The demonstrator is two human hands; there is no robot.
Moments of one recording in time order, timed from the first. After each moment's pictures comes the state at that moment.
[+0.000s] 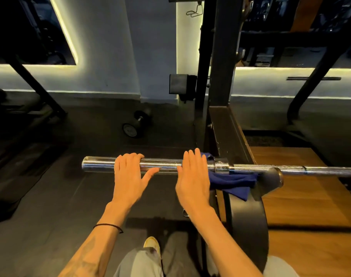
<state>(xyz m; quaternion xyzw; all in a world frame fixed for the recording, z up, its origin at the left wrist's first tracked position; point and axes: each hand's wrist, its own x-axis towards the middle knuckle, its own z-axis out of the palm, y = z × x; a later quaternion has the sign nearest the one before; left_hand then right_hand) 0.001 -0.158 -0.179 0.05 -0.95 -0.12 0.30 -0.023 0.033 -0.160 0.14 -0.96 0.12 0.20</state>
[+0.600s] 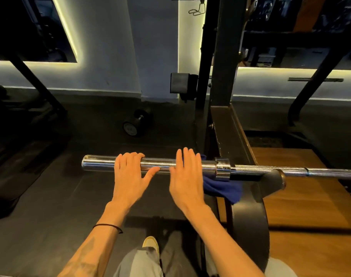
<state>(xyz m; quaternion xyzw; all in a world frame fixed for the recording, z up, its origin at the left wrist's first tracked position) 0.000 -0.158 -0.180 0.05 -0.95 -0.13 0.29 -0.023 0.022 -0.168 0.20 -0.95 0.18 0.19</state>
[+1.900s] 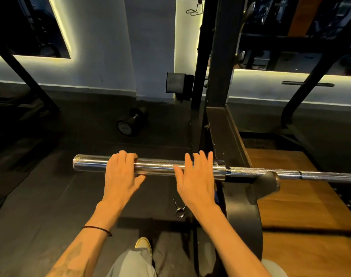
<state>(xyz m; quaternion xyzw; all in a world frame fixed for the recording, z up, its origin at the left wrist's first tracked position) -0.003 -0.161 -0.172 0.04 -0.95 -0.05 0.31 -0.032 0.058 -0.149 0.15 -0.97 0.09 0.17</state>
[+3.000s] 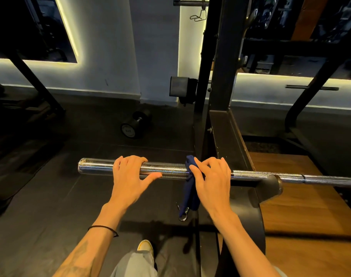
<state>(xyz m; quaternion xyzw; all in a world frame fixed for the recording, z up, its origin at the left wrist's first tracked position) -0.002 -0.156 -0.174 0.03 -0.94 -0.19 0.28 -0.034 0.087 -0.152 0.17 -0.88 0.33 0.30</state>
